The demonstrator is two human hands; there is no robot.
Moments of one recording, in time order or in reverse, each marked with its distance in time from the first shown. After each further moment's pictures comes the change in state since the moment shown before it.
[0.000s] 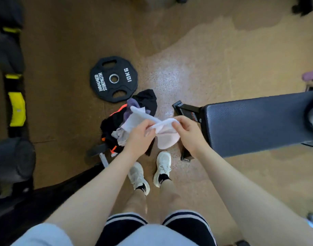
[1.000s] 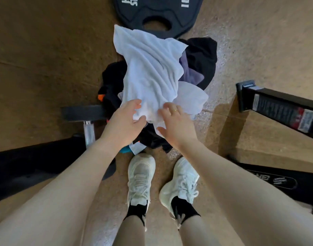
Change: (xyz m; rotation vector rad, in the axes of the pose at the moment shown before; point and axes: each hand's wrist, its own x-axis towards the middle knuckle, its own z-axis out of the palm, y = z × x) left_hand 0.106 -0.381 0.077 0.102 0.183 -0.308; right_hand 0.206 0.299 0.261 -1.158 -0.401 -0.406
